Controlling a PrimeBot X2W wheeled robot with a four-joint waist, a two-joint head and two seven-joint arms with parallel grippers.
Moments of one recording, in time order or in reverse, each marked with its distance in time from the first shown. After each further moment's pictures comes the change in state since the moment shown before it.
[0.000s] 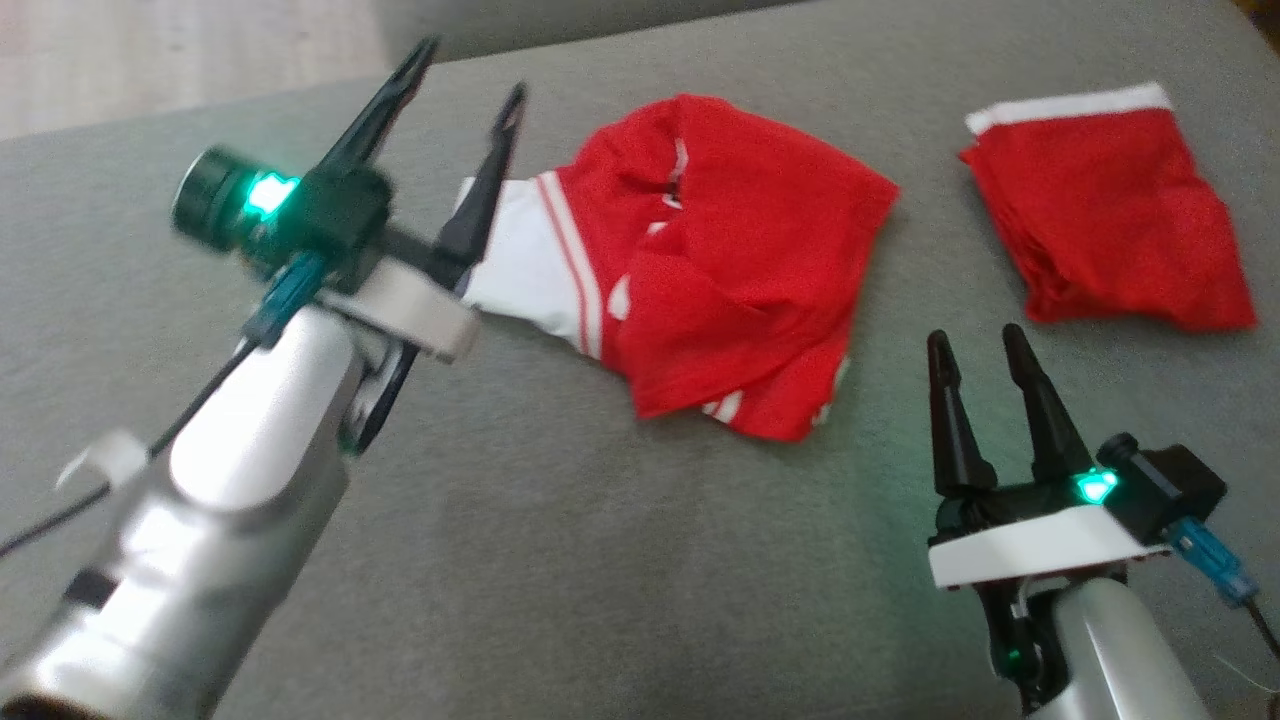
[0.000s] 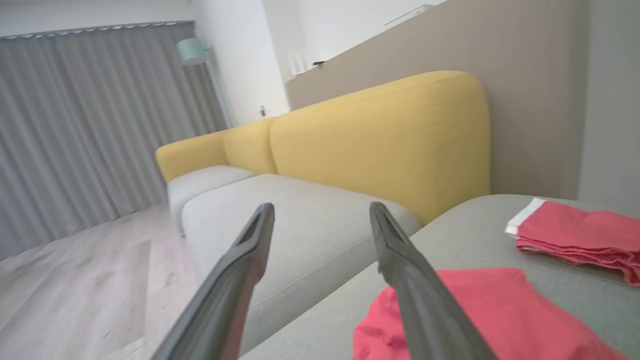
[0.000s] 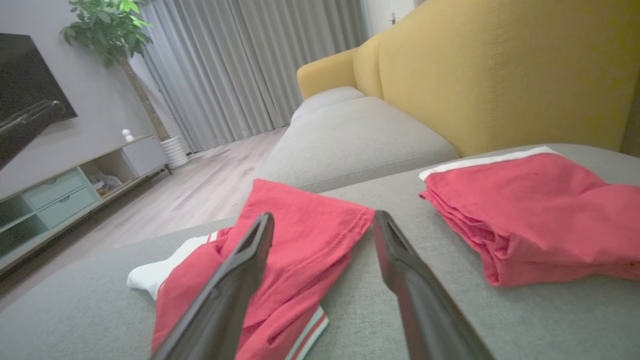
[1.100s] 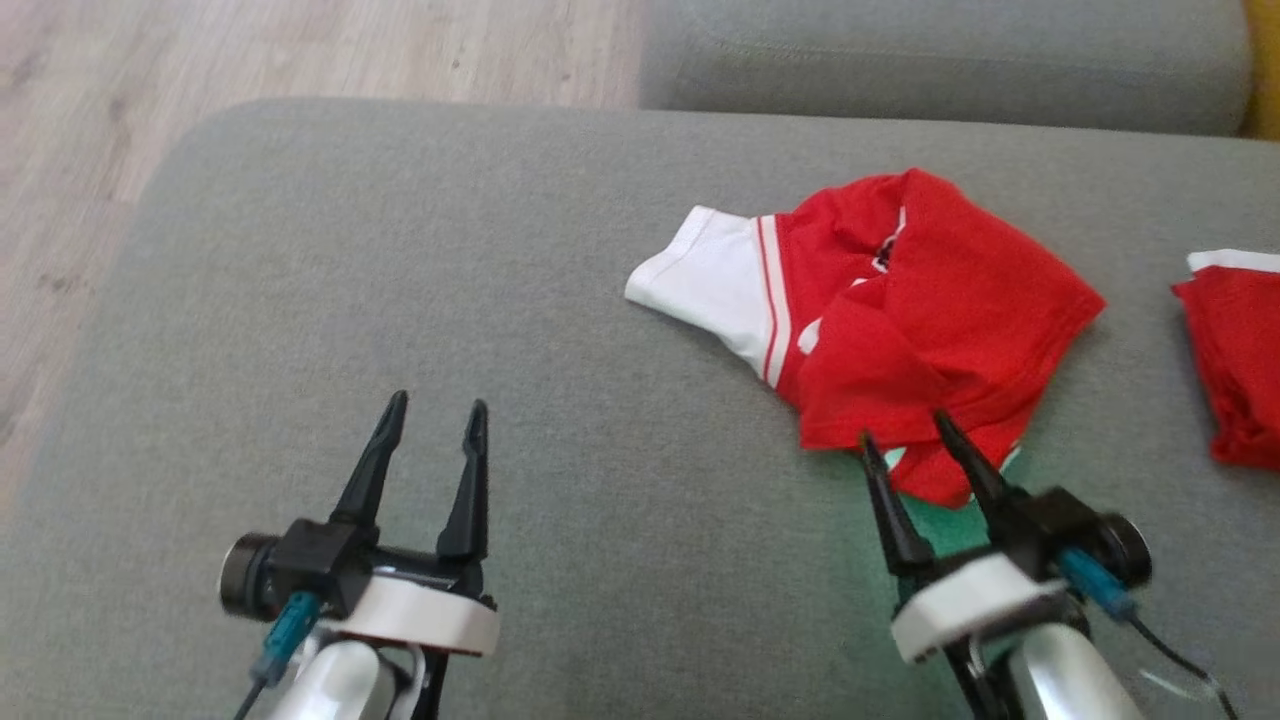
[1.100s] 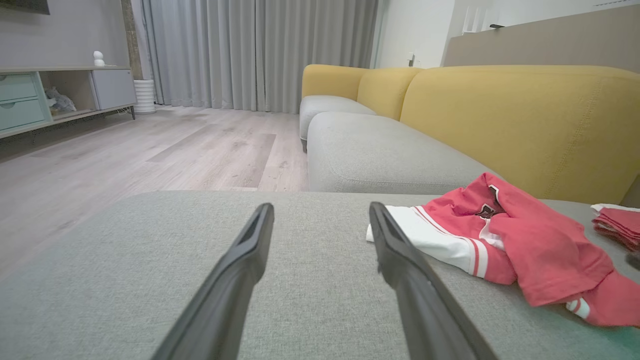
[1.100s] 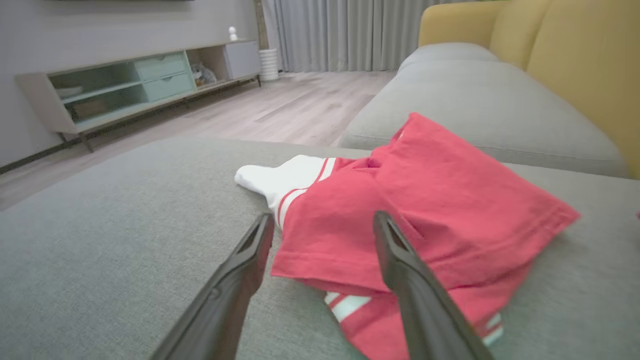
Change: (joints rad) left arm 0.675 -0.051 0.225 -0.300 -0.036 0.126 -0.024; right arm 0.063 0.001 0.019 0.109 -0.251 0.000 0.041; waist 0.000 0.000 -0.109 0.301
